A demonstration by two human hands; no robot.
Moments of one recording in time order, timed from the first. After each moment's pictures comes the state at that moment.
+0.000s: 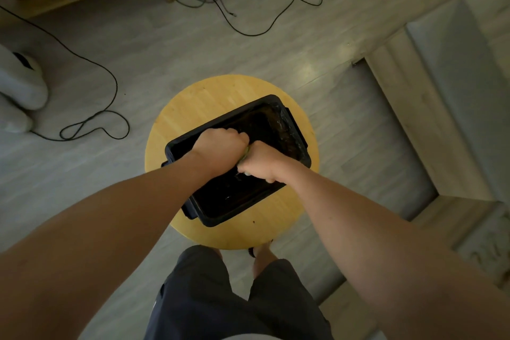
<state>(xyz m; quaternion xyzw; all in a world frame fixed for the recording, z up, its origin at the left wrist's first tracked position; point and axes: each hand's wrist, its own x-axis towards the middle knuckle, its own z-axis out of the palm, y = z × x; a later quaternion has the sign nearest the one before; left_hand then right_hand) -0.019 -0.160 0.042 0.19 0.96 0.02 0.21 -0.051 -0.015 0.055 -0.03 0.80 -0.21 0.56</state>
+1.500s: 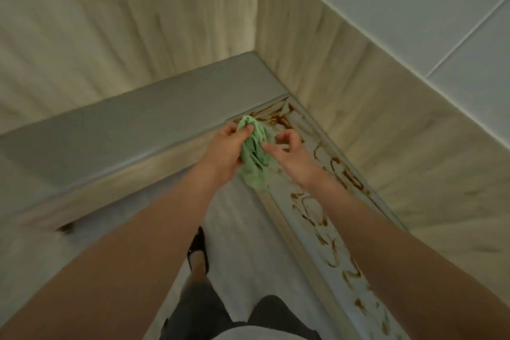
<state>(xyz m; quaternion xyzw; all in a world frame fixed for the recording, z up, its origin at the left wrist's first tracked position) -0.022 0.934 0.226 0.18 0.58 0.55 0.58 0.144 0.970 0.222 0.52 0.63 -0.54 -0.20</state>
